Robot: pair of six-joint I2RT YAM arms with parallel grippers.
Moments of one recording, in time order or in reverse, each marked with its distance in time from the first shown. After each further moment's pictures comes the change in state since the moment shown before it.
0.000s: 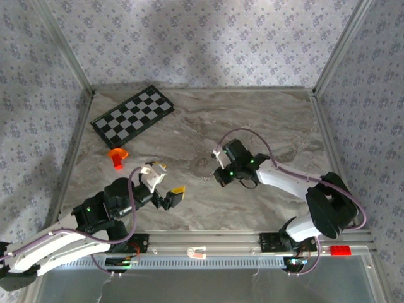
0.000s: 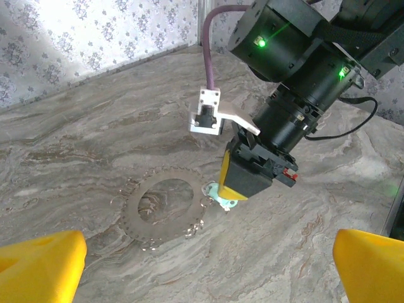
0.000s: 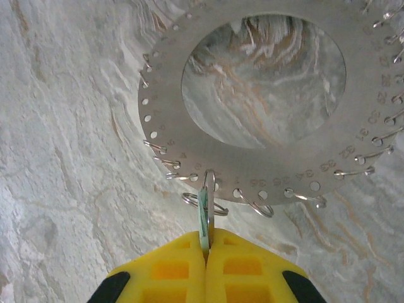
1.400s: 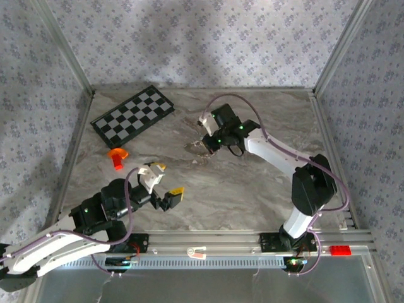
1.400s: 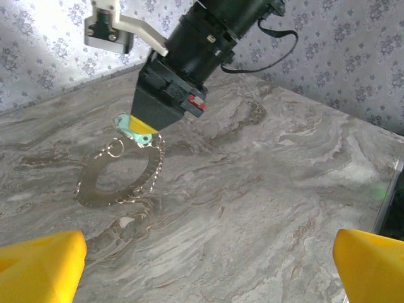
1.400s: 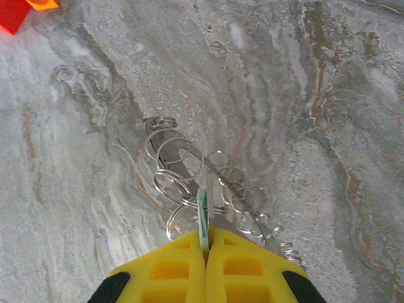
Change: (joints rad) left arm 0.000 -0.029 0.000 -0.005 0.017 -0.006; right arm -0.055 0.239 0.540 -0.186 0.055 -0.188
